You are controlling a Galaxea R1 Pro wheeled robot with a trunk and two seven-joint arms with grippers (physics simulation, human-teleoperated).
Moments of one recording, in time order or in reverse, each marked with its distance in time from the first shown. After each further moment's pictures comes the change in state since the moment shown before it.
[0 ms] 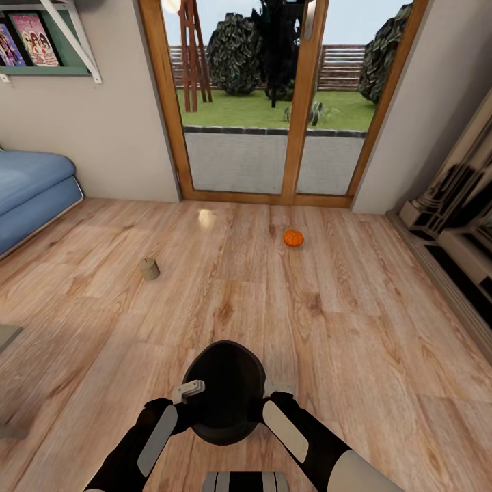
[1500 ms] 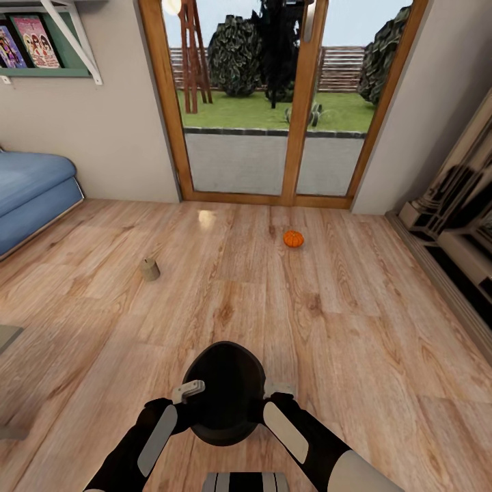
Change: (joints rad) left arm 0.000 0.000 0.000 0.000 0.001 0.000 0.001; right arm 0.000 0.000 -0.002 0.012 0.017 0.001 0.024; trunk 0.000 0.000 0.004
